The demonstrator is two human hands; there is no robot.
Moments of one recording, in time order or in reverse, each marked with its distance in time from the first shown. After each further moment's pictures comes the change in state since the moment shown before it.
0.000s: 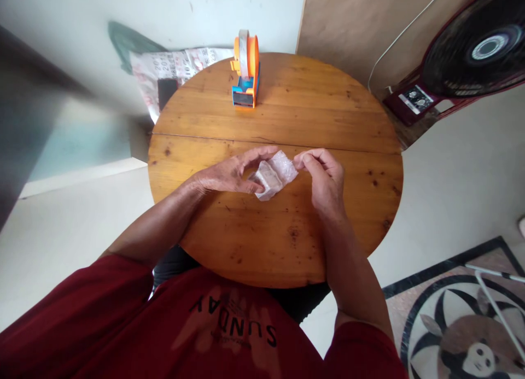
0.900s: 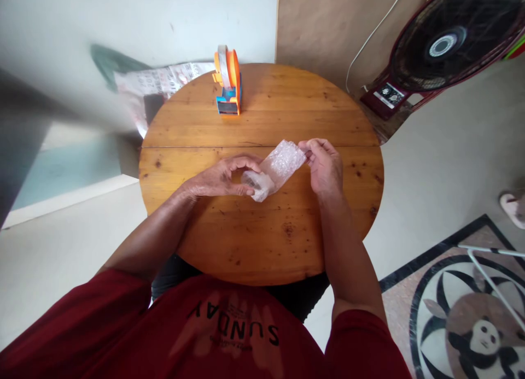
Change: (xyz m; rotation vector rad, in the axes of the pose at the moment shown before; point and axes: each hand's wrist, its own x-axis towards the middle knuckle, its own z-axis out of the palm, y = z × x) left_hand -0.001 0.012 -0.003 0.289 -0.025 0.033; right_hand 0.021 0.017 -0.021 0.568 0.235 0.461
